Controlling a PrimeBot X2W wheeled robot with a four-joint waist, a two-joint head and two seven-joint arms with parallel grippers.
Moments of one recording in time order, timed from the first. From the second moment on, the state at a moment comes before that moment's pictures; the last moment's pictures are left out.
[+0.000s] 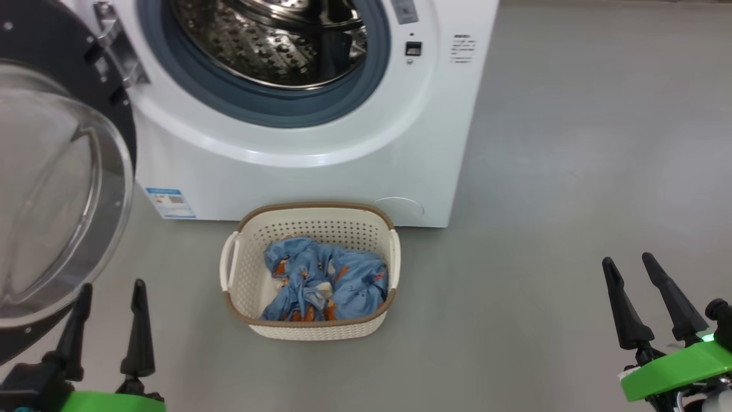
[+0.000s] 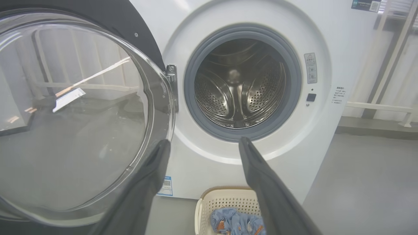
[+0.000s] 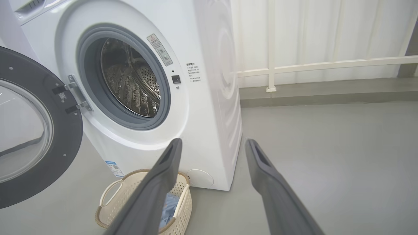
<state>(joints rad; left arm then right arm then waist) -0.09 0.14 0.10 0.22 -0.27 -0.13 -0.26 -0.03 -0.34 0.13 0.16 0.55 0.12 -0.25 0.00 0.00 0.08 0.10</state>
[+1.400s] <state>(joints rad) -0.04 0.13 0.04 0.20 -0.31 -0.13 -0.26 -0.01 -0.31 0.09 0.15 0.55 0.12 -0.25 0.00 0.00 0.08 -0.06</state>
